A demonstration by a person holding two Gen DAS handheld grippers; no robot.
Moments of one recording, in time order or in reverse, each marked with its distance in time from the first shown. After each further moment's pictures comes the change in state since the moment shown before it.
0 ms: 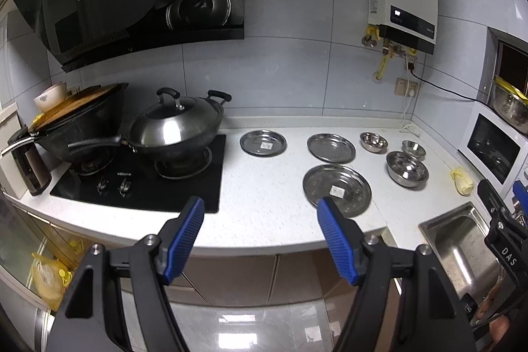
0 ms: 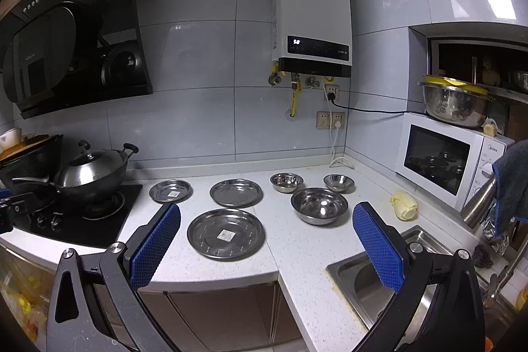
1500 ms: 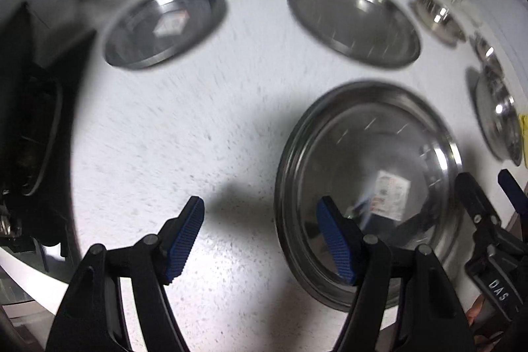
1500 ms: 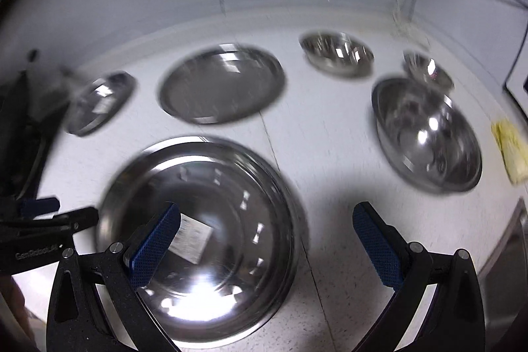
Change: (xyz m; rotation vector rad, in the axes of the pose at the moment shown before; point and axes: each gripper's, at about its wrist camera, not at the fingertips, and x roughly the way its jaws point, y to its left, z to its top) left arm 0.511 -0.111 0.012 0.140 0.799 -0.064; right arm 0.425 0.014 -0.093 0.030 0.685 0.040
